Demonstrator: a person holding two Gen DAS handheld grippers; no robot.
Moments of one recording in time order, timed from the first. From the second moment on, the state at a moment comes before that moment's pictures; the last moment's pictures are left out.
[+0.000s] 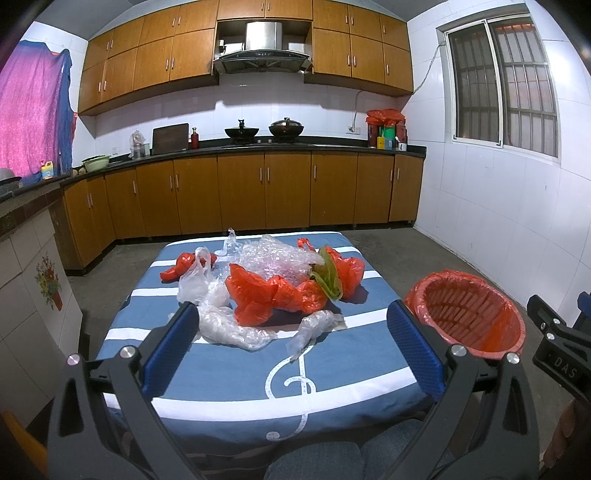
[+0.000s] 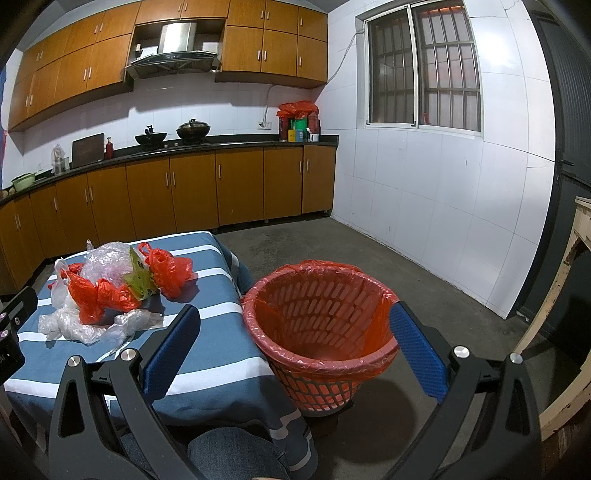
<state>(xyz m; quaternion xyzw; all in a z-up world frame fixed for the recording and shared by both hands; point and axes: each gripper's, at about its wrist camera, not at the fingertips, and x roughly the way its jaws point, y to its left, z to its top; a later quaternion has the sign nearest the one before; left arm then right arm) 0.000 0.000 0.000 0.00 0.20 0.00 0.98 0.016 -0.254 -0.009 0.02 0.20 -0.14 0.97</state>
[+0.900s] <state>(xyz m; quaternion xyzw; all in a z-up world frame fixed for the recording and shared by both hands) 0.020 0.059 -0.021 -0.04 0.22 0.08 0.97 0.049 -0.223 -0.016 -0.01 0.21 -0.08 0.97</state>
